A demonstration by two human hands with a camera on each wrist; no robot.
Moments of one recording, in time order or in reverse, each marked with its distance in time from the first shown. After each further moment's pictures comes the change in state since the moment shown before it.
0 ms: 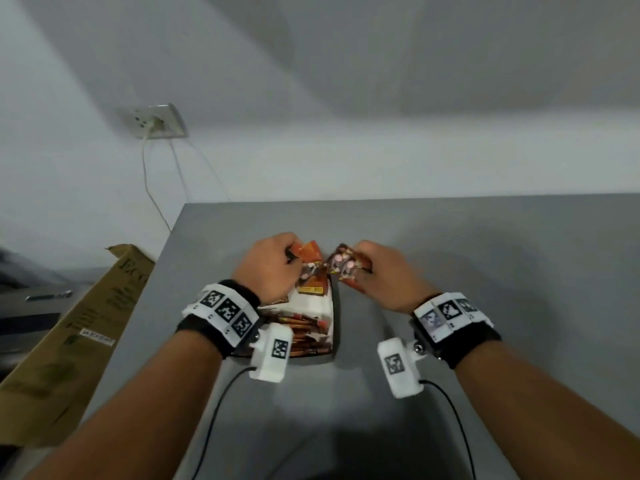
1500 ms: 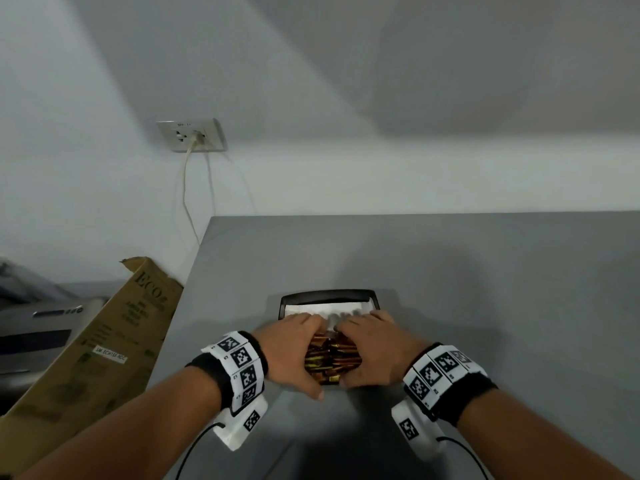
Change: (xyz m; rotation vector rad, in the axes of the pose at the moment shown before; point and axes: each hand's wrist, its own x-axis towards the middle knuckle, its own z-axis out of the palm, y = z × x) left_hand -0.038 -0.114 0.005 0.352 -0.603 0.275; right_hand -0.011 -0.066 0.095 -0.431 -0.476 -0.110
